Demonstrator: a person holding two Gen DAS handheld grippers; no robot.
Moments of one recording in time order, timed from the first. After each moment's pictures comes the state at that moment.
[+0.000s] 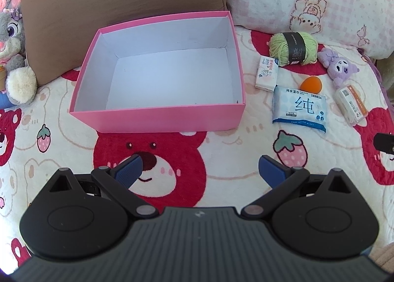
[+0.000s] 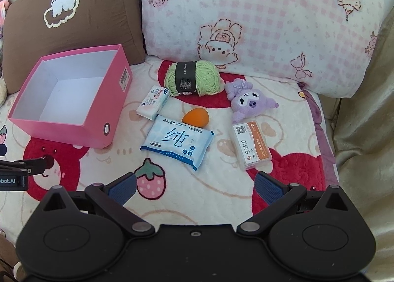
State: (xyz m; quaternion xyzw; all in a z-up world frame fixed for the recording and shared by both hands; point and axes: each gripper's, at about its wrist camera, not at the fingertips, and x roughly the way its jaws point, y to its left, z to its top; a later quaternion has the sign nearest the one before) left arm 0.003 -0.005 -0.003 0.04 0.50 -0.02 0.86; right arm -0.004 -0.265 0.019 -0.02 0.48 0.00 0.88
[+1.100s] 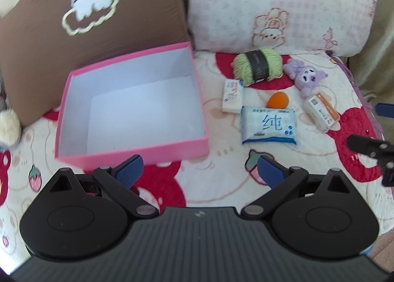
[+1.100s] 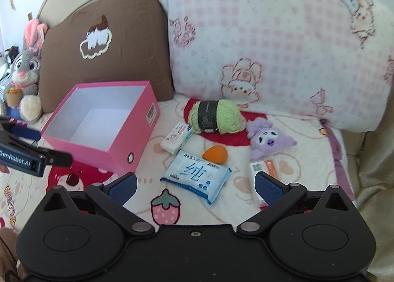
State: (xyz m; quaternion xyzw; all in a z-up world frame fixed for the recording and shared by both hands) left arm 0.020 -0.045 0.032 0.08 0.47 -0.10 0.87; right arm -0.009 -0.298 0.027 0.00 0.39 0.11 0.91
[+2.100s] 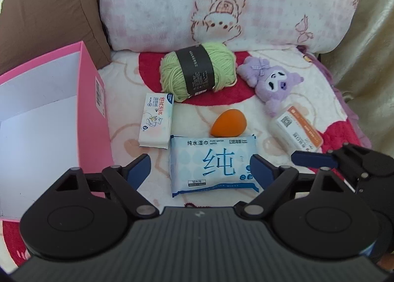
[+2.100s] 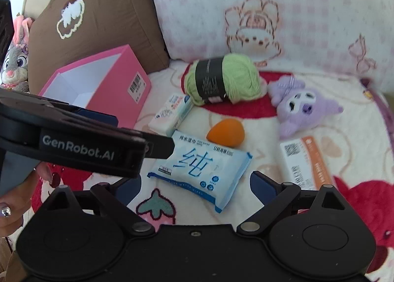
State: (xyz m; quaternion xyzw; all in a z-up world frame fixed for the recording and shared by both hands) left arm 0.113 -0.140 -0.065 0.04 0.48 -0.20 0.85; right arm 0.067 -0.303 -0.083 0.06 0.44 0.13 0.89
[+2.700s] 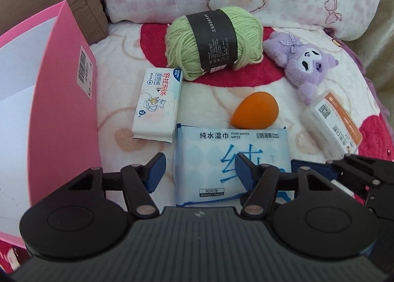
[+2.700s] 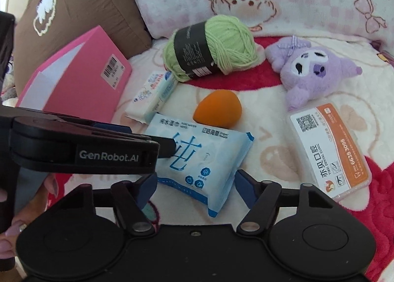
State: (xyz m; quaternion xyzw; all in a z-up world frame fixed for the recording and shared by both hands) left arm 0.137 -0.149 -0.126 0.04 0.49 -0.17 0.85; right arm 0.092 -0.304 -0.136 0.09 0.46 0.12 0.87
